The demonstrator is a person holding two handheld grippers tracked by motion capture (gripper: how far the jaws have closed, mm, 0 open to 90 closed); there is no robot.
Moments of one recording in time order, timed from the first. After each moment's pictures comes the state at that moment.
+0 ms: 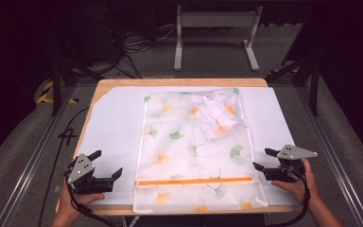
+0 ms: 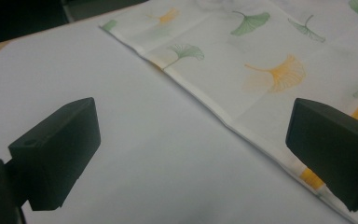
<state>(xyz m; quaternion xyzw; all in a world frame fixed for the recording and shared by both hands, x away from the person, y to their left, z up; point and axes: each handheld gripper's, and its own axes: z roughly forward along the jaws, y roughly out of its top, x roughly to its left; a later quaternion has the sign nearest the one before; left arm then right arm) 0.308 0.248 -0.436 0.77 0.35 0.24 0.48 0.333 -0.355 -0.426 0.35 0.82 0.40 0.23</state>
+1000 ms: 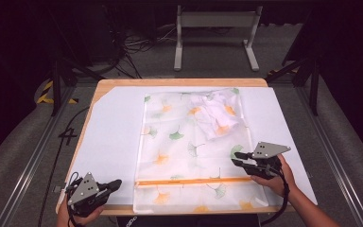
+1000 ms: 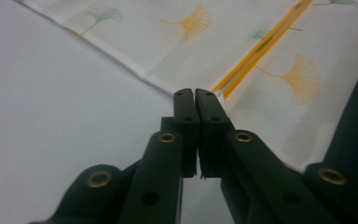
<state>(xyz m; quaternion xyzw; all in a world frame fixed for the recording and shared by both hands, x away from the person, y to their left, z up) 0.263 0.238 -0.436 0.83 0.28 0.18 0.45 0.343 -0.287 -0.410 0.25 0.85 0.42 0.19</state>
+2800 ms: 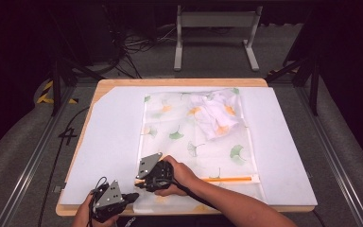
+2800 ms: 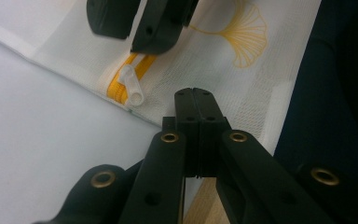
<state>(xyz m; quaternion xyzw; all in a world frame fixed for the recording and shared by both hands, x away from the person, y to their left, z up) 0.263 0.197 -0.460 0.89 0.21 0.11 0.40 0.340 0.003 -0.422 0.01 0.93 0.37 0.05</state>
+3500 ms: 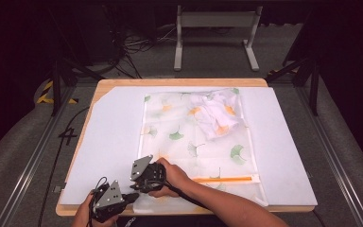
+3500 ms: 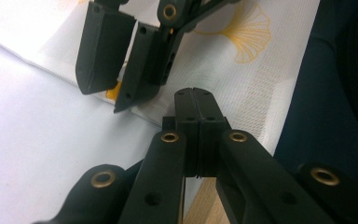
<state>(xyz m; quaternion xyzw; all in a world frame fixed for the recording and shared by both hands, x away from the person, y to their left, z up) 0.263 0.197 -0.461 0.89 0.21 0.11 0.40 0.342 0.021 -0.436 0.02 0.93 0.36 0.05</state>
